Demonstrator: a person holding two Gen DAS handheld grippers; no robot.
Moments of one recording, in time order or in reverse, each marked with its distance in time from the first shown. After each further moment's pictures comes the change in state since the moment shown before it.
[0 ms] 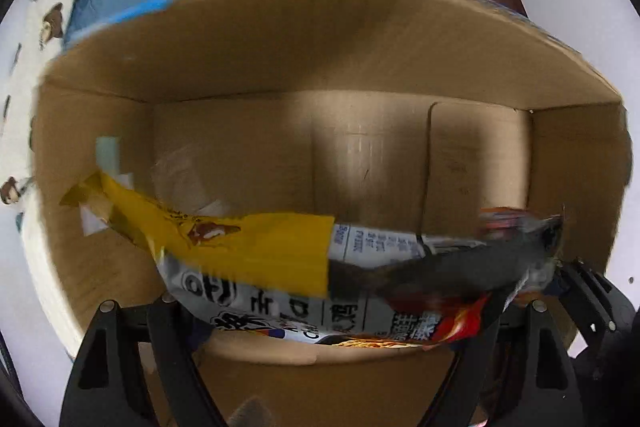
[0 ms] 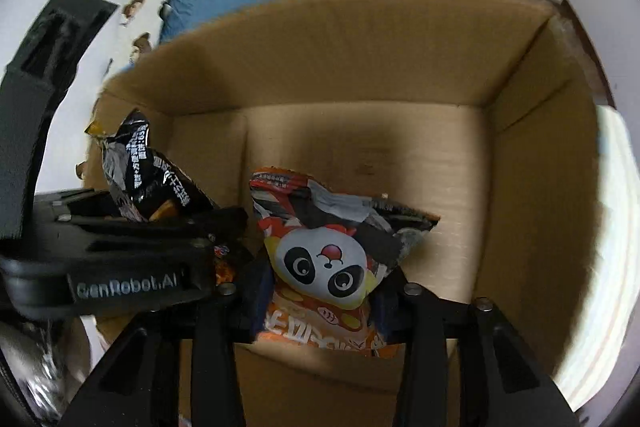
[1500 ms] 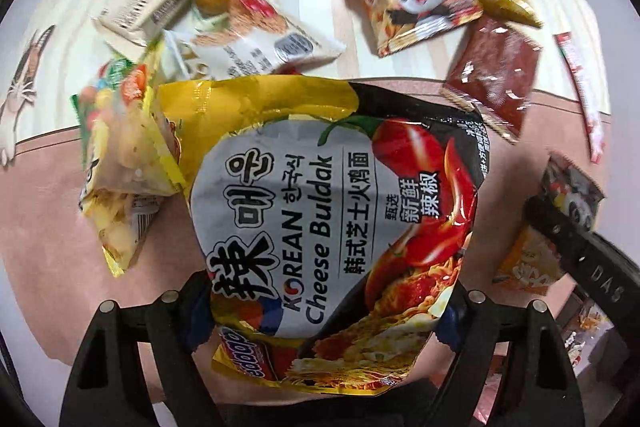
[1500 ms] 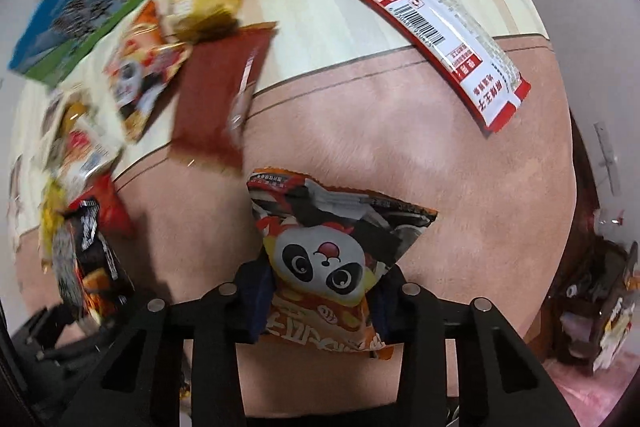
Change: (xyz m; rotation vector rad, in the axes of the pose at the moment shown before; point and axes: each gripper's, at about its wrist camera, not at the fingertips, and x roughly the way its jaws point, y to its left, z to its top) left arm 0.082 -0.031 -0.449 0.061 -0.148 0.017; right arm -0.003 -0.049 -0.464 0.351 -0.086 -0.211
